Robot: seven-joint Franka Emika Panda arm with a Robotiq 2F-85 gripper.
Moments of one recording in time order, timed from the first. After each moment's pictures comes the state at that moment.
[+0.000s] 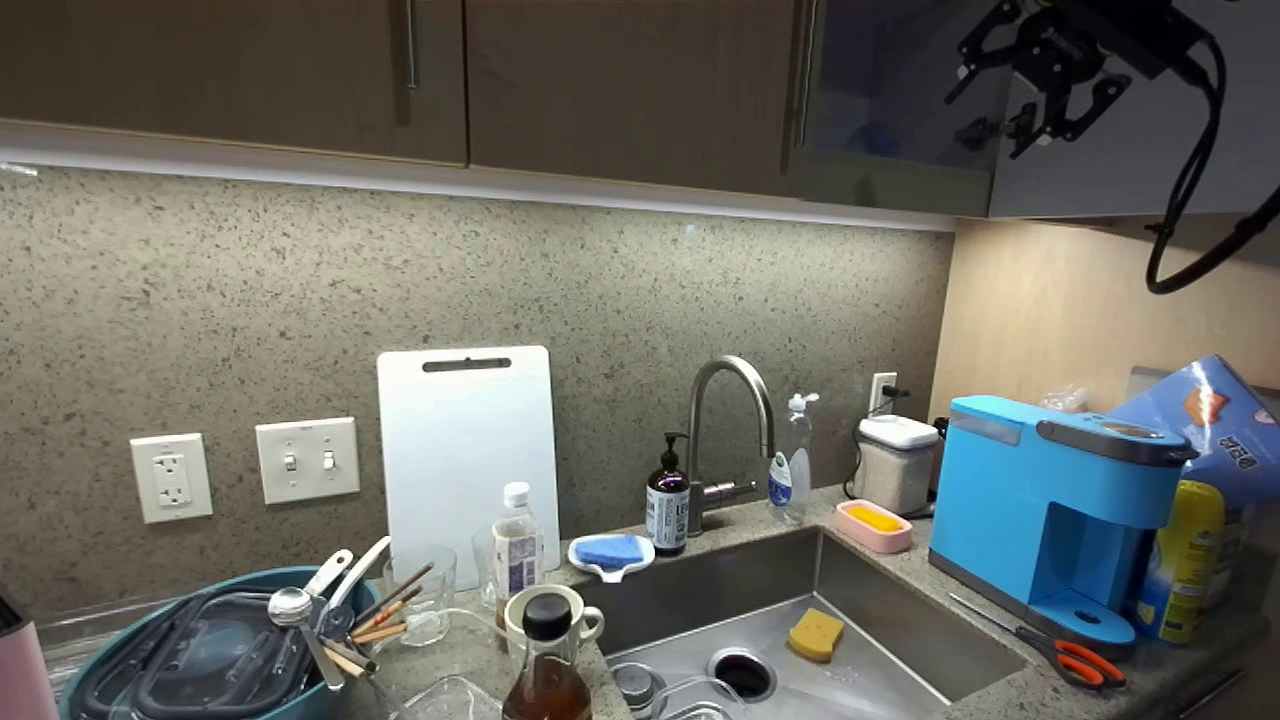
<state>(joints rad) -0.30 -0.47 0.08 -2.18 0.16 2.67 0.82</state>
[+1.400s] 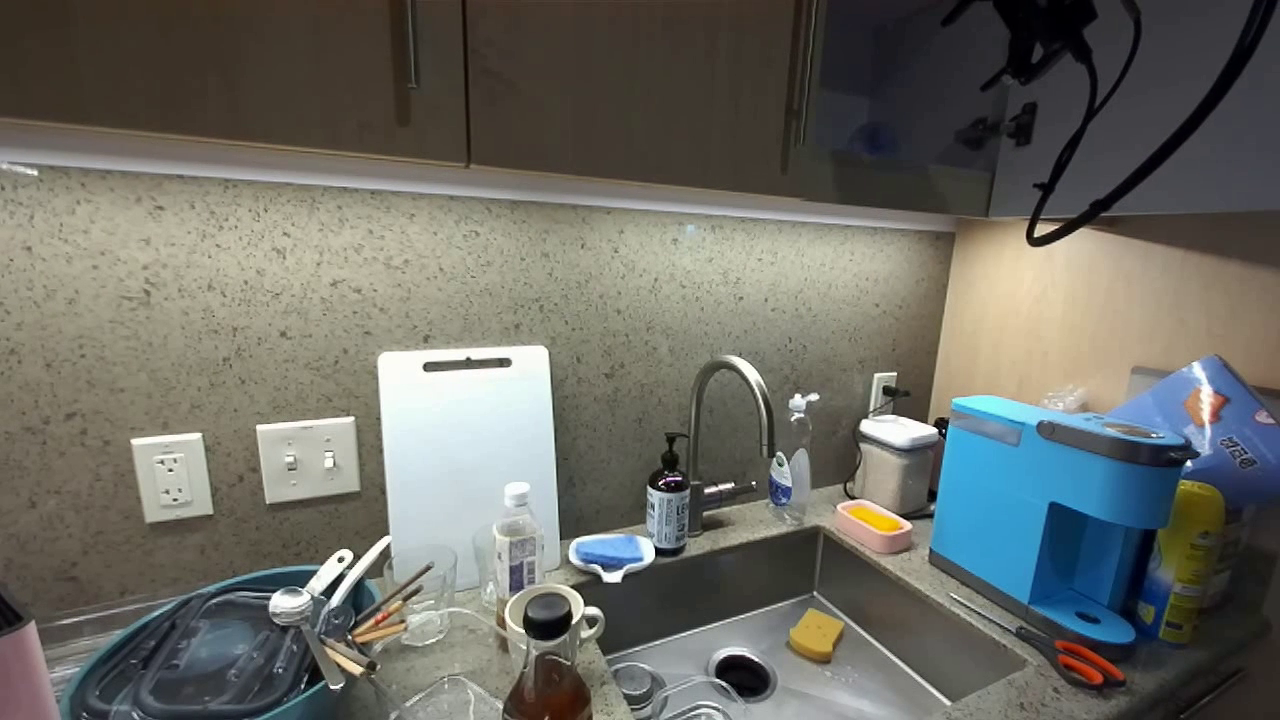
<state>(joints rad) -0.52 -0.28 0.25 -1.97 0.06 2.95 1.09</state>
